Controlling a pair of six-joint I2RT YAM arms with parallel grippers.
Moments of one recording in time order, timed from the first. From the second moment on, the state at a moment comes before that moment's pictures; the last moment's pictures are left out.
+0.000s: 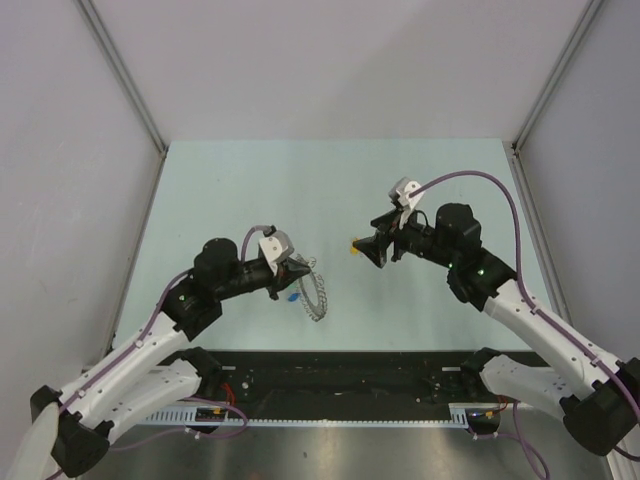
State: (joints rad) left arm -0.67 0.78 0.65 -0.13 0.46 0.10; right arm 0.62 0.99 0.86 -0.04 -0.40 0.03
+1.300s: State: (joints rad) left arm -0.59 0.66 0.61 -0.34 0.29 0.14; right arm 0.47 2.01 1.31 -0.16 -0.23 0.01
